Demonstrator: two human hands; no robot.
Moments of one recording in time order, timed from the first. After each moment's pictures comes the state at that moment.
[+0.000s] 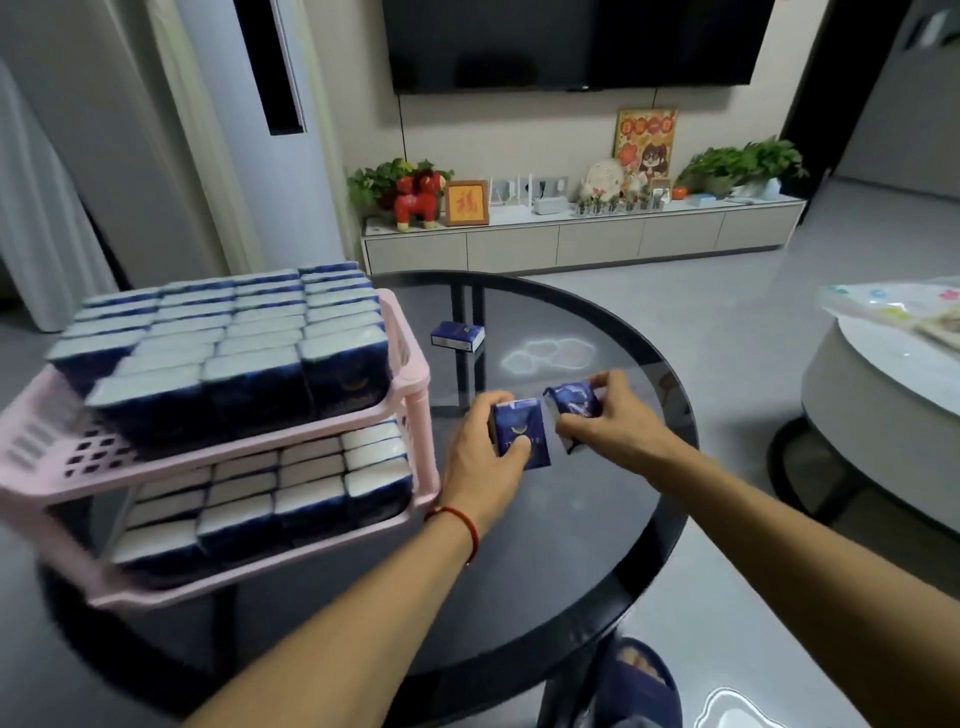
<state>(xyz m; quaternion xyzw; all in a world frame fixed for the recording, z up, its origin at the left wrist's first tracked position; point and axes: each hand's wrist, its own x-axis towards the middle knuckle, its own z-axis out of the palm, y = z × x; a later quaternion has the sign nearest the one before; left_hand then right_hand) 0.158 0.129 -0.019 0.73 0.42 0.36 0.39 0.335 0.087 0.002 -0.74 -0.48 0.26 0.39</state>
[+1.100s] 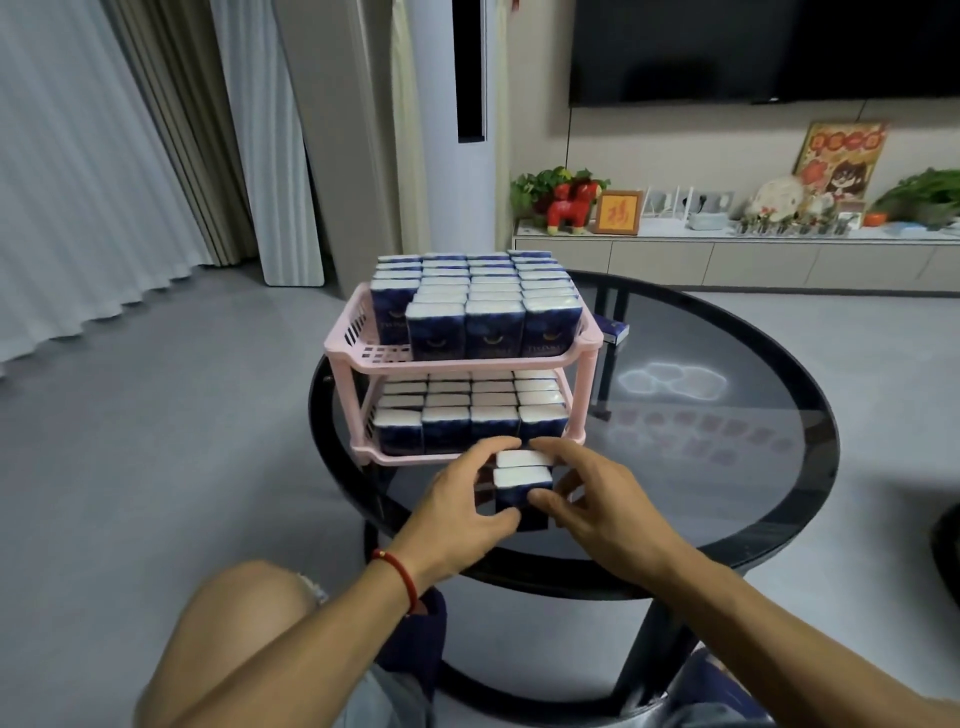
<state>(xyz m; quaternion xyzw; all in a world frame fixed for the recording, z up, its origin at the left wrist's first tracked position) -0.042 0.034 -0.005 0.74 0.46 0.32 0.37 0.159 0.010 -0.003 -0.55 -0.73 0.22 0.33</state>
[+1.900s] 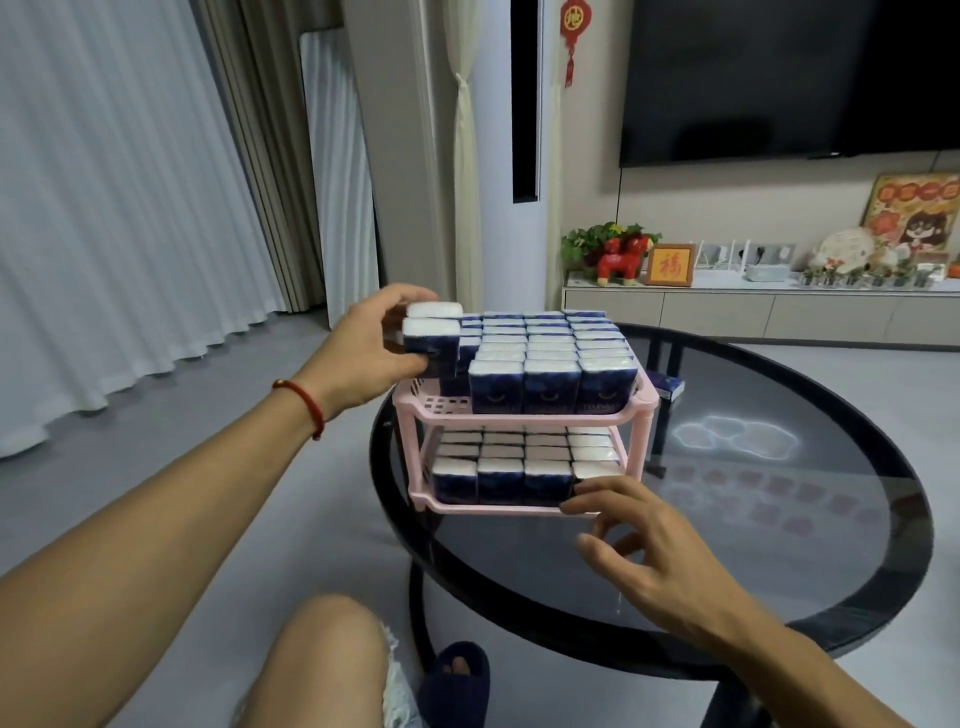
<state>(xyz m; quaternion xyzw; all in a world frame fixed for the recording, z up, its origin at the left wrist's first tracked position) -0.147 0.114 0.168 0.76 0.47 0.41 0.19 0.150 0.005 0.028 -0.48 -0.76 0.22 0.37</state>
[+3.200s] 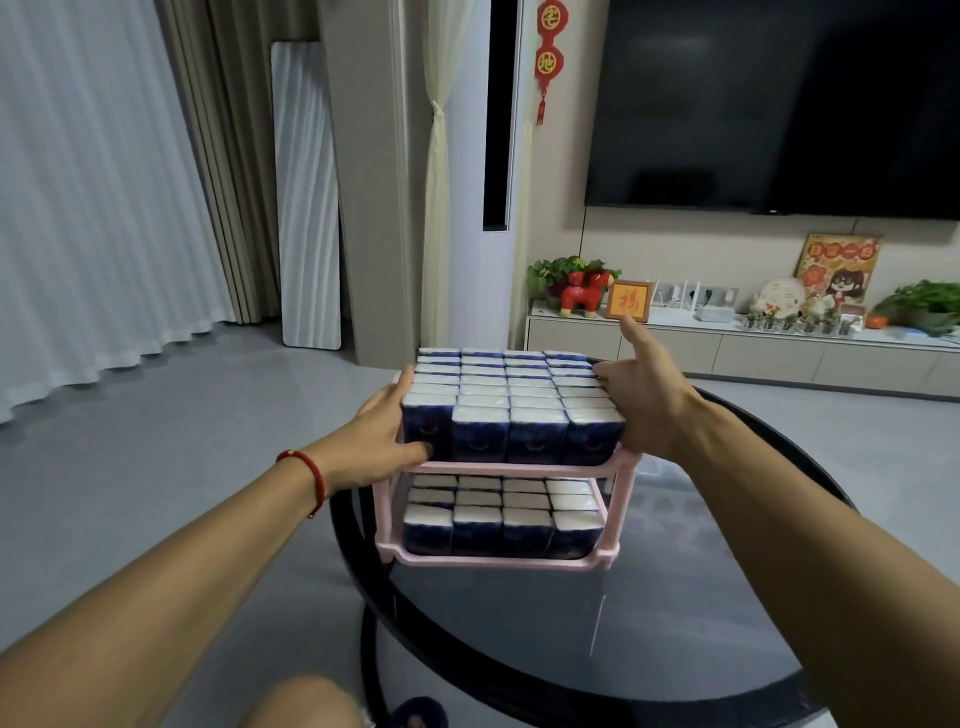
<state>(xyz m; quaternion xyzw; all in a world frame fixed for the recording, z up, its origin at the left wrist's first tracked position) -0.146 0.165 0.109 0.78 0.51 0.24 0.28 0.159 0.135 0.168 -0.48 -0.44 0.64 0.41</state>
